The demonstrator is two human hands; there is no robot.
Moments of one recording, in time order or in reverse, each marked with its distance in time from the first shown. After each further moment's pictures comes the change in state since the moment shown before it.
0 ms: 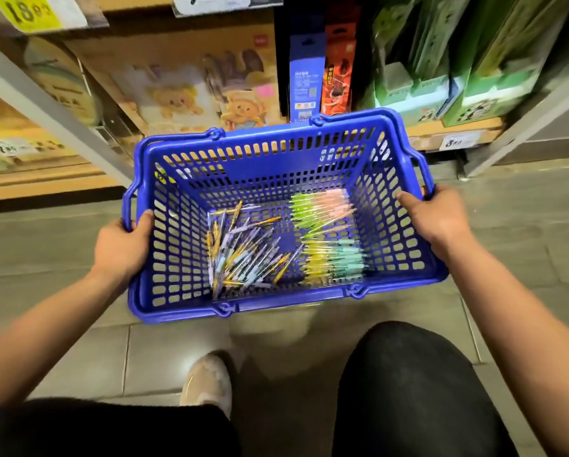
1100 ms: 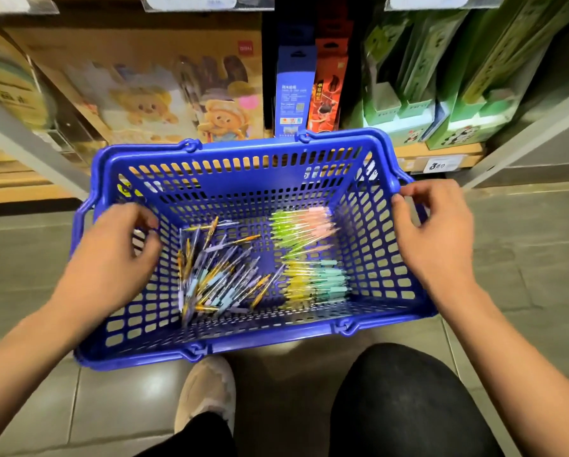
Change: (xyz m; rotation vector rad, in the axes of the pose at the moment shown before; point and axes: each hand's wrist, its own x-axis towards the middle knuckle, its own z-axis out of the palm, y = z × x) left_hand -0.012 0.033 0.009 0.406 -0.072 0.765; right_hand -0.021 -0.024 0.000 -0.231 0.256 -0.677
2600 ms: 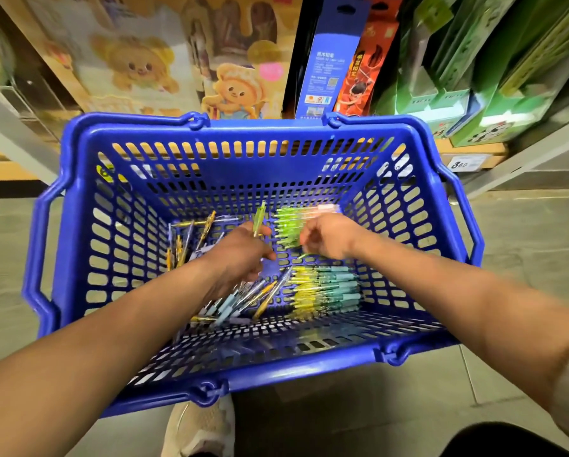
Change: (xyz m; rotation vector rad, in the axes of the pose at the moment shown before) left_hand 0.047 0.057 0.138 -0.917 -0.717 -0.644; right_hand 0.018 -0.001 0.180 -0.119 -1.194 0.111
